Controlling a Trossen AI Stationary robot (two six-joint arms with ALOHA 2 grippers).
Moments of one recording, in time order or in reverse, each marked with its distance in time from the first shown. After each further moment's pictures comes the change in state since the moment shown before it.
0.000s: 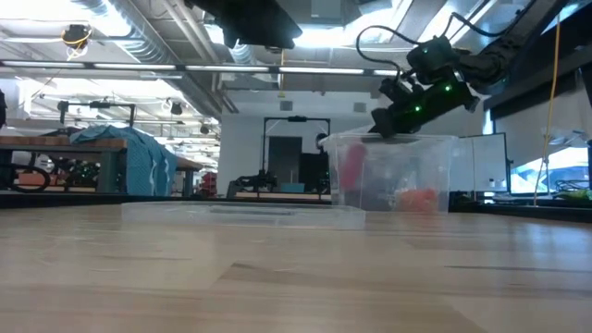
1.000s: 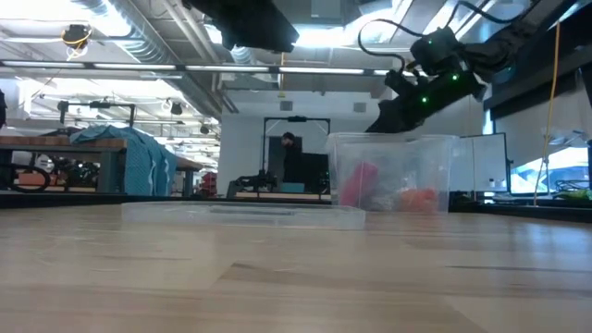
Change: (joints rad) left arm -0.003 0.000 0.000 -0.029 0.004 -0.006; right arm 0.001 -0.092 0.006 -0.150 -0.014 -0.015
